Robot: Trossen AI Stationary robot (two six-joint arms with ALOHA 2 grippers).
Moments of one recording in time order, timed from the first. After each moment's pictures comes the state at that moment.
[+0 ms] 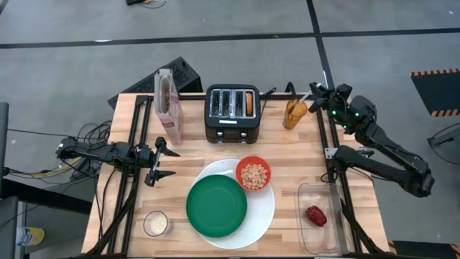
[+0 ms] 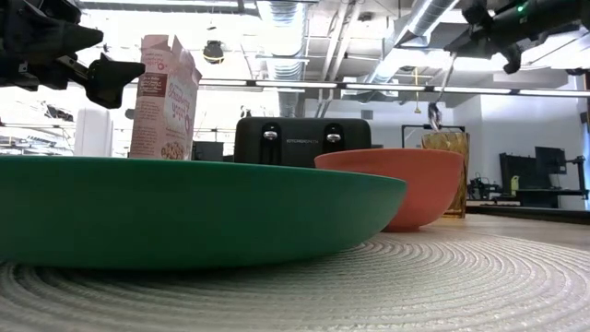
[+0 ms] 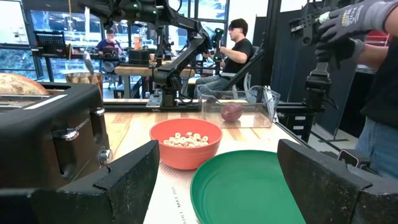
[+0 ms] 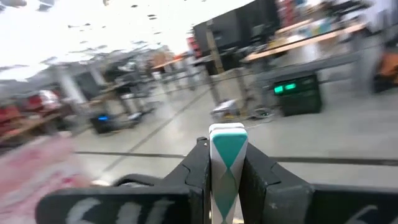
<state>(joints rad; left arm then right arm) -0.19 0.01 0.01 0.04 -0.06 -0.05 -0.69 0.50 0.59 -0.02 0.28 0.35</state>
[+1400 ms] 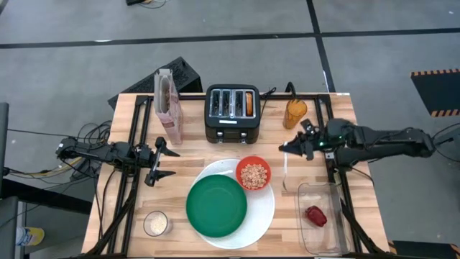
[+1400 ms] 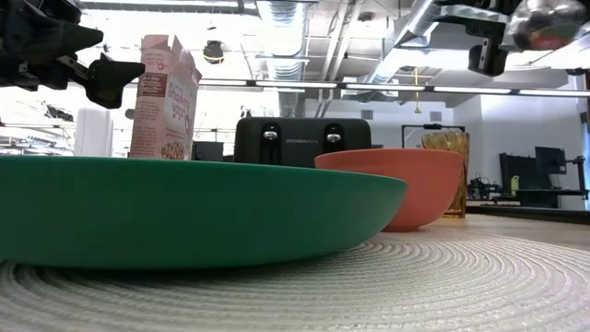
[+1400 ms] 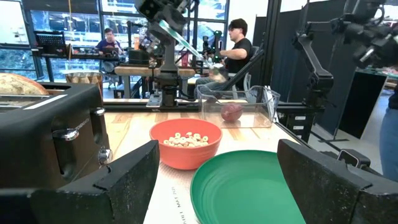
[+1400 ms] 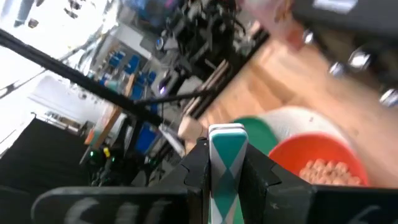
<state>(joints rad) -0.19 0.01 0.01 0.04 -0.06 -0.05 -0.02 0.63 0.59 -0.13 -0.11 0.92</state>
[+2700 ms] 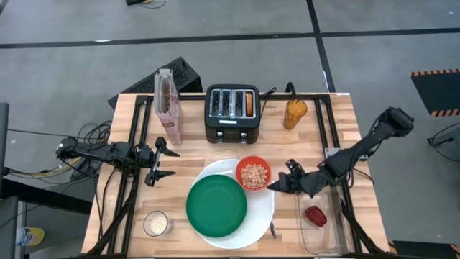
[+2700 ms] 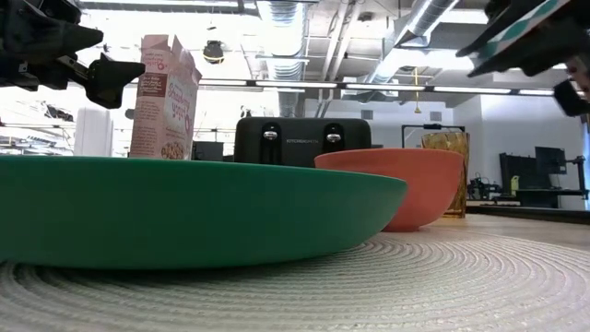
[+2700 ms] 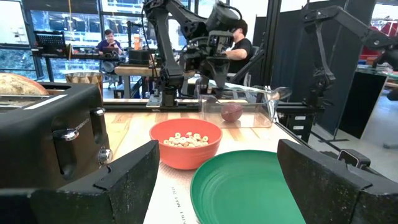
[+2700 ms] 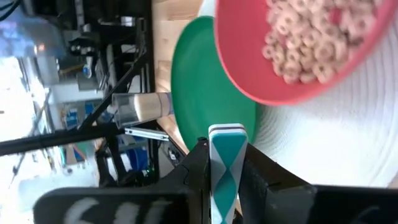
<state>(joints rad) -0.19 0.01 0.01 0.04 -0.06 -0.05 0.59 1.13 0.59 0.00 0.45 1.87</state>
